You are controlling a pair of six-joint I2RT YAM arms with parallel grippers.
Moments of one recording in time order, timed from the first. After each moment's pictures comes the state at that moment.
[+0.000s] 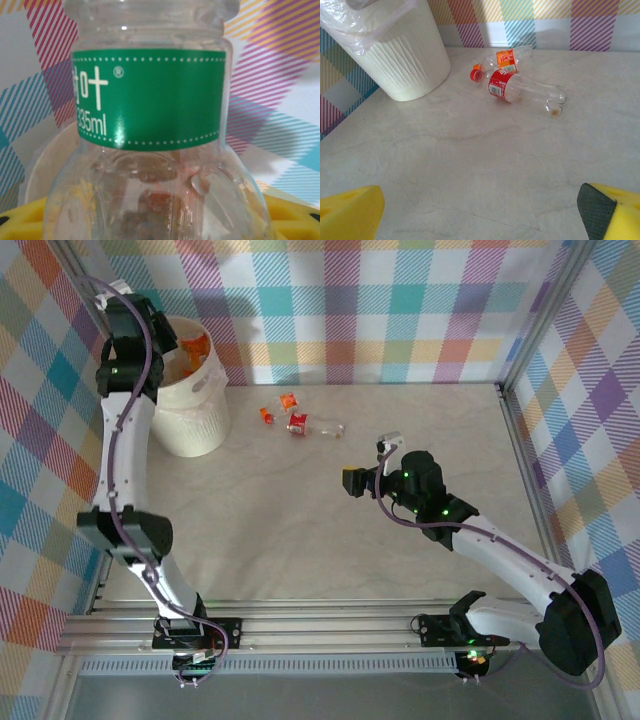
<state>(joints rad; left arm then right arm) 0.05 1.82 2.19 -0.67 -0.35 -0.28 0.63 1.12 0.75 0.03 -0.04 0.28</state>
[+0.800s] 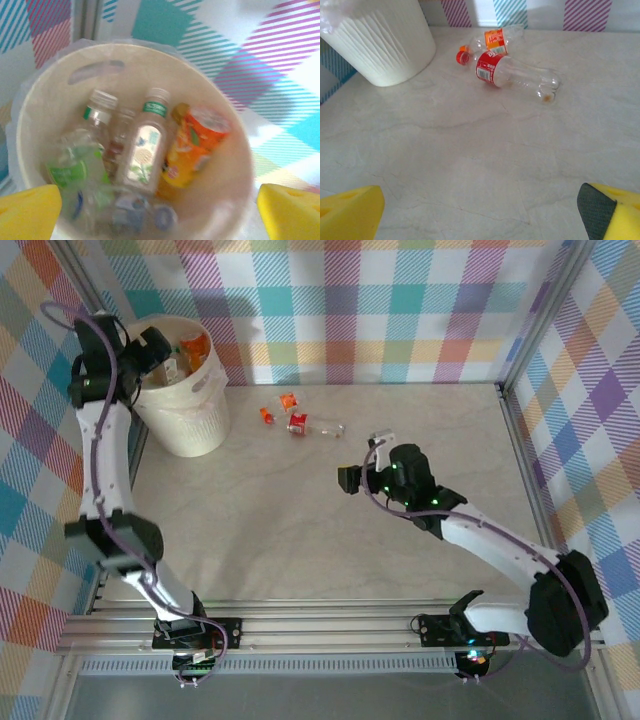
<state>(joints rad) 0.19 1.66 1.95 -0.71 0.01 -0.45 0.63 1.26 0.83 -0.01 -0.02 0.25</state>
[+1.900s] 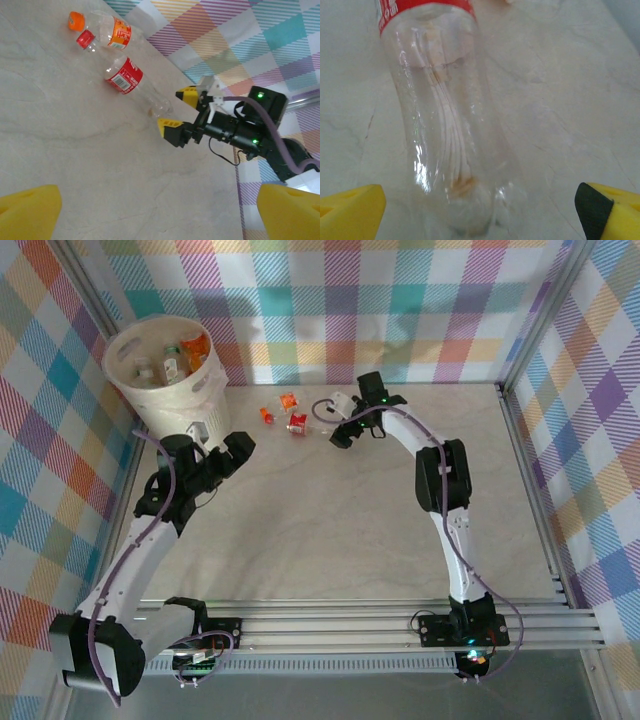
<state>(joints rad) -0.14 1.05 0.84 -0.22 0.31 -0.84 0.37 2.49 2.17 -0.58 -0.36 -0.73</state>
